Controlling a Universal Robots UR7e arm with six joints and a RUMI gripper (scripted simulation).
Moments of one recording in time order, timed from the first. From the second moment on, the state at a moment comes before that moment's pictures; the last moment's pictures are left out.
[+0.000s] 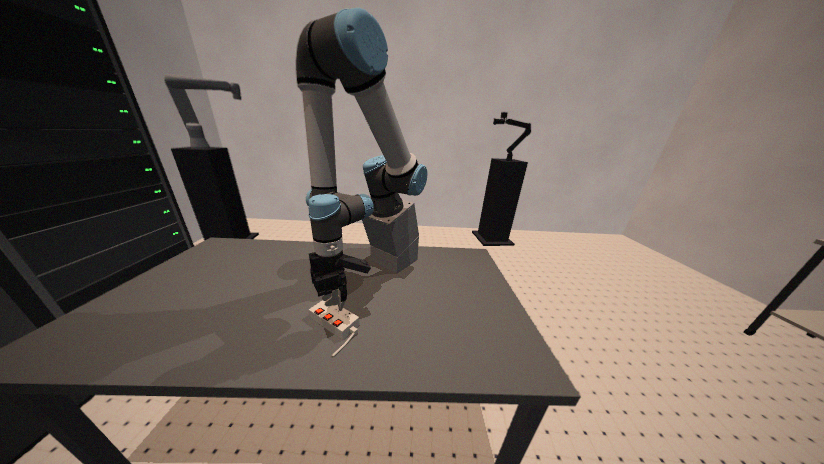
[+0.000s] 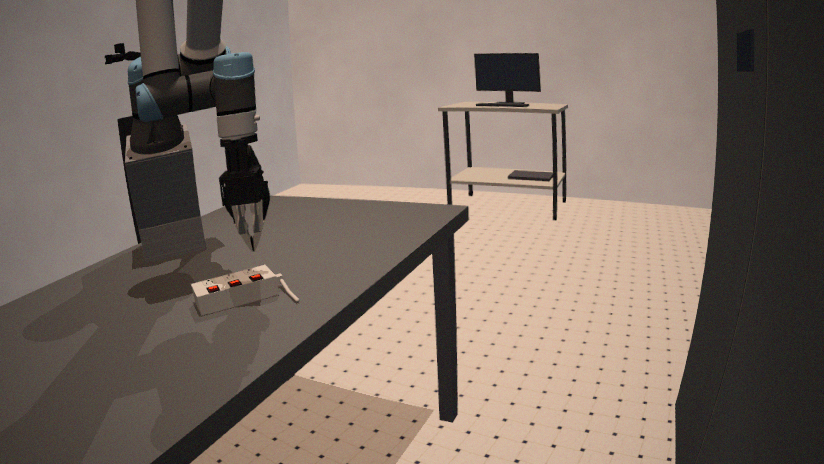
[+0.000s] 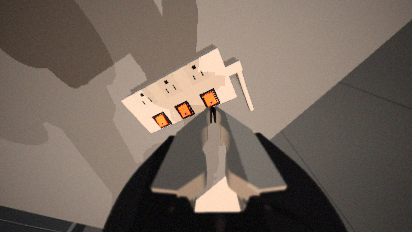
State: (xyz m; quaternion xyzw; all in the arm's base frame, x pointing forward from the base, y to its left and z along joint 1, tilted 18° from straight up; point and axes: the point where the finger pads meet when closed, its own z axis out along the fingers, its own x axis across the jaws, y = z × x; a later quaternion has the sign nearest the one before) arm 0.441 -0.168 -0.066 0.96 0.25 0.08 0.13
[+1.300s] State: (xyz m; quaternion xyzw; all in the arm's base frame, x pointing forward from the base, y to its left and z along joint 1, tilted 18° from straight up) arm 0.440 -0.178 -0.061 0.63 0.76 -0.01 0.15
